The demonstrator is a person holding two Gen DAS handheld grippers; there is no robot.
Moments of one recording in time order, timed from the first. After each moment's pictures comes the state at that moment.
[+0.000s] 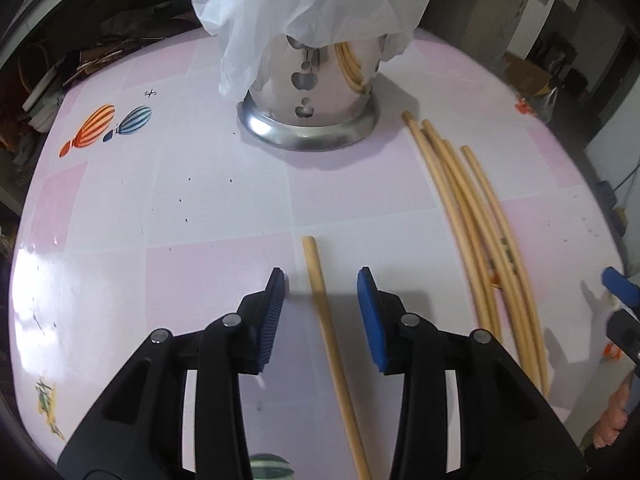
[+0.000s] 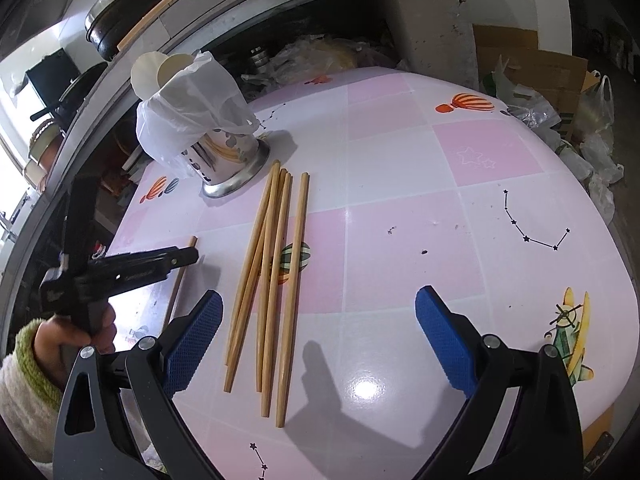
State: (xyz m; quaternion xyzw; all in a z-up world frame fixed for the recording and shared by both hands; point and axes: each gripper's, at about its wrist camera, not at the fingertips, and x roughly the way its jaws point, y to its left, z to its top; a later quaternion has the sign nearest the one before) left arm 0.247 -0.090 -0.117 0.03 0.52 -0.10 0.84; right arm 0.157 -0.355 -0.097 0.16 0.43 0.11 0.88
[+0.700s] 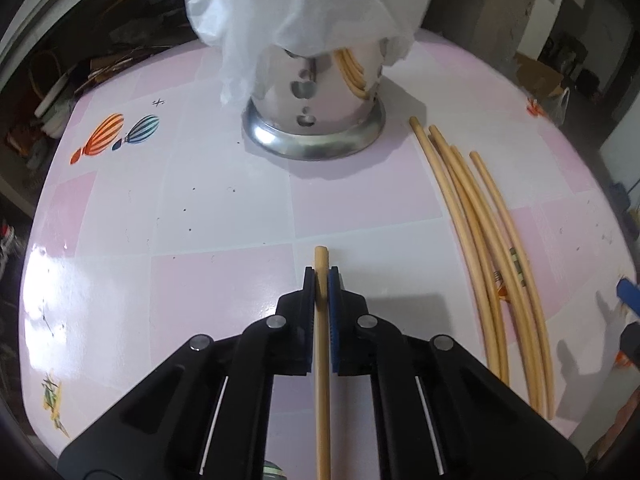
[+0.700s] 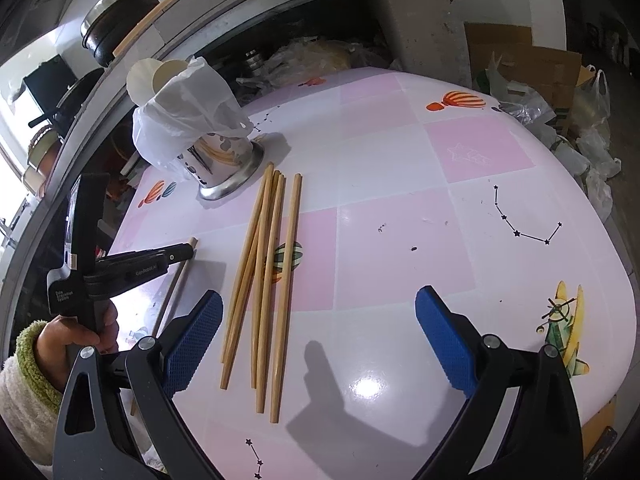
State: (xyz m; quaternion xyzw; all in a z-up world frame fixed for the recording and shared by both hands) left arm 0.243 -0.097 -0.112 0.03 0.51 -0.08 0.85; right arm 0.152 -0.362 -0.096 0.17 0.43 0.10 0.88
